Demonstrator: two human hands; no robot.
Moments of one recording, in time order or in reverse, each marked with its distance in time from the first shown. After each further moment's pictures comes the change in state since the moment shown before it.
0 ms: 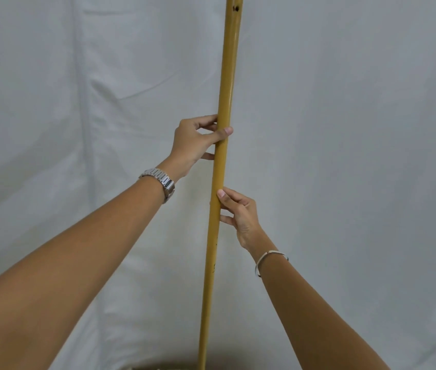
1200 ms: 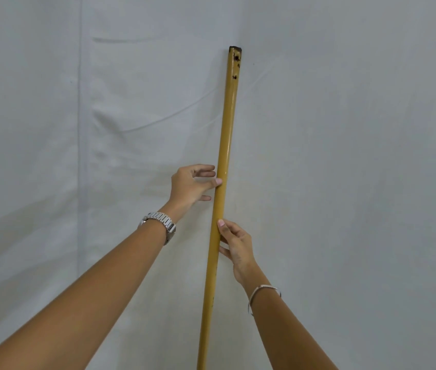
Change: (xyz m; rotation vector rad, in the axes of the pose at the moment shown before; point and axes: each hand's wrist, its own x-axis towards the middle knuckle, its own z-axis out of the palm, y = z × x) left_hand 0.061 -0.083 -0.025 0.026 0.095 -0.102; right_hand 0.091 0.037 0.021 0.030 0.049 0.058
